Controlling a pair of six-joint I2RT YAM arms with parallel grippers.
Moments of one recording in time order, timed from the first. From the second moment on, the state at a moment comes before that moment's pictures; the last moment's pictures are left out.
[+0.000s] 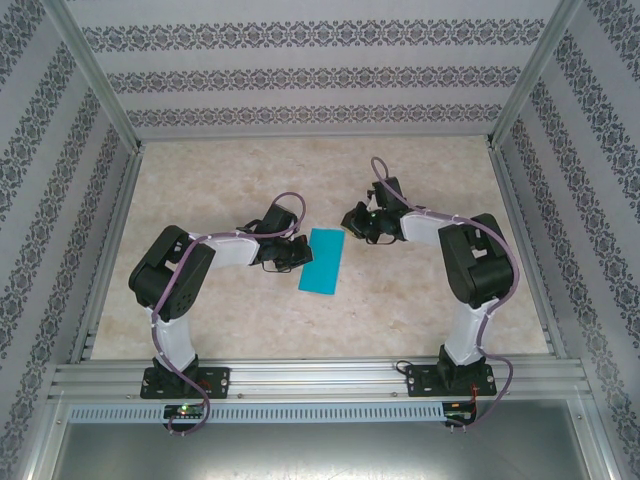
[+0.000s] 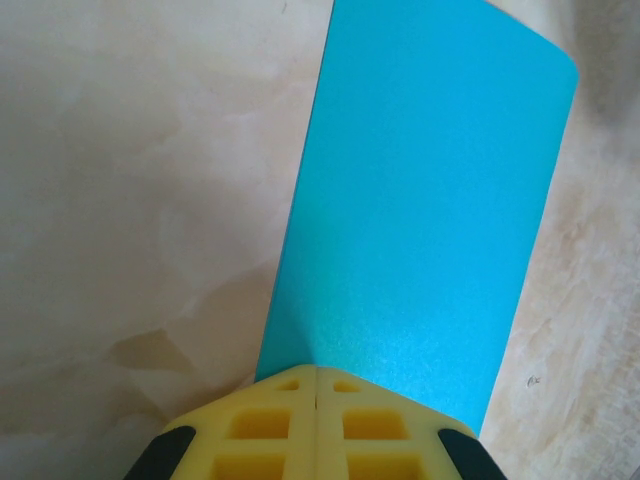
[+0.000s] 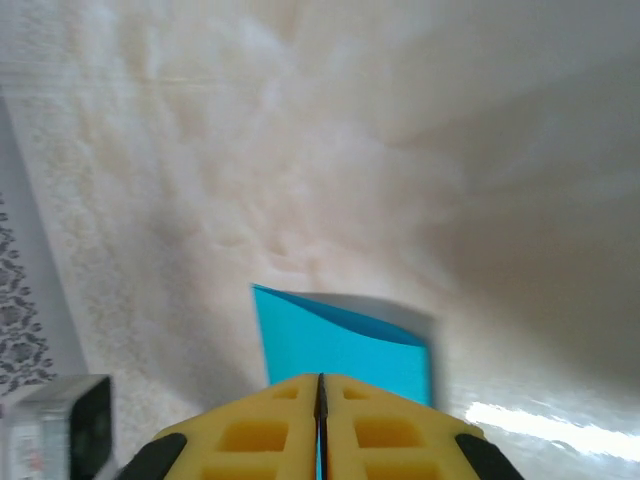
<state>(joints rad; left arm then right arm) -0.52 1.87 0.98 -0.10 0.38 -0.81 0.32 1.88 1.06 -0.04 -0.51 0.94</state>
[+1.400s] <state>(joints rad) -0.52 1.86 0.99 -0.13 0.39 -0.79 0.49 1.74 0.73 0.07 -0.57 0.99</state>
